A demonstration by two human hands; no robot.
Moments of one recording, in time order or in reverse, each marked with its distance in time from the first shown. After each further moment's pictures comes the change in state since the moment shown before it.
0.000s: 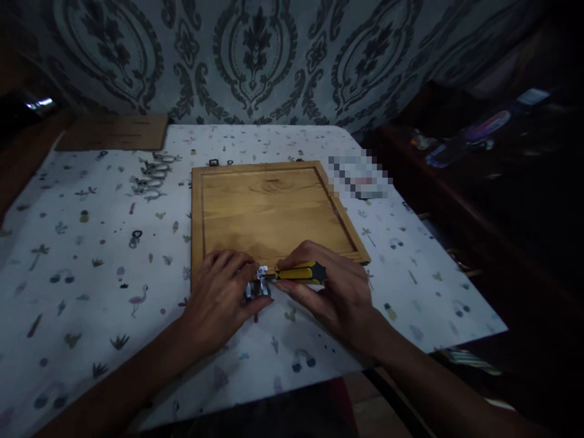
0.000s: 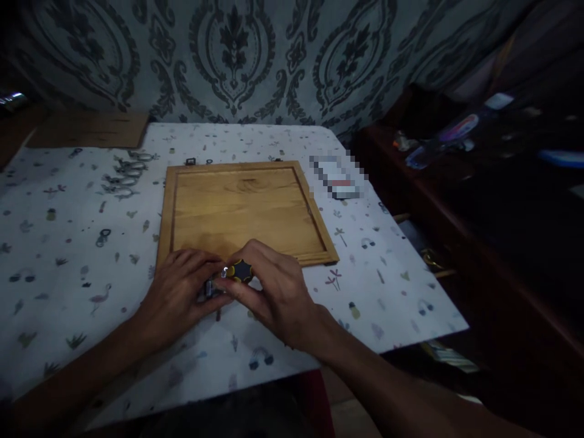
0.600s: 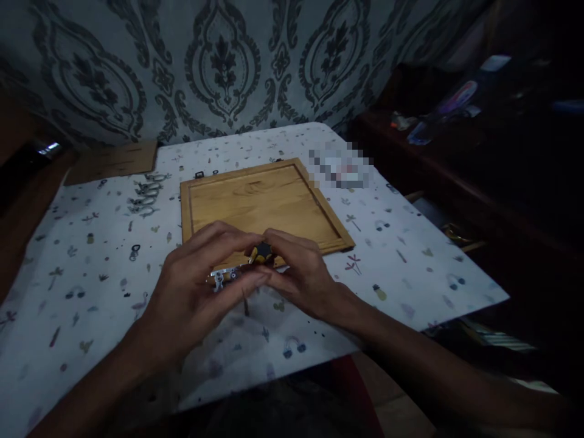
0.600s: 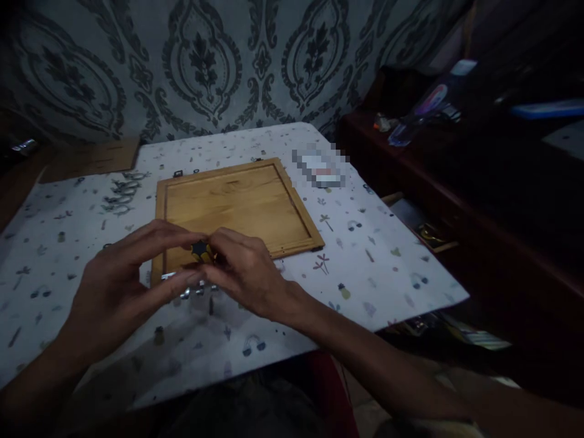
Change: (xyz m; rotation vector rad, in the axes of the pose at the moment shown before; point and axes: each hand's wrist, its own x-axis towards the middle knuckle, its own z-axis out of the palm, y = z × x) left_hand 0.023 0.045 -0.073 -0.367 0.197 0.160; right_hand 0.004 0.004 0.003 0.180 0.100 0.036
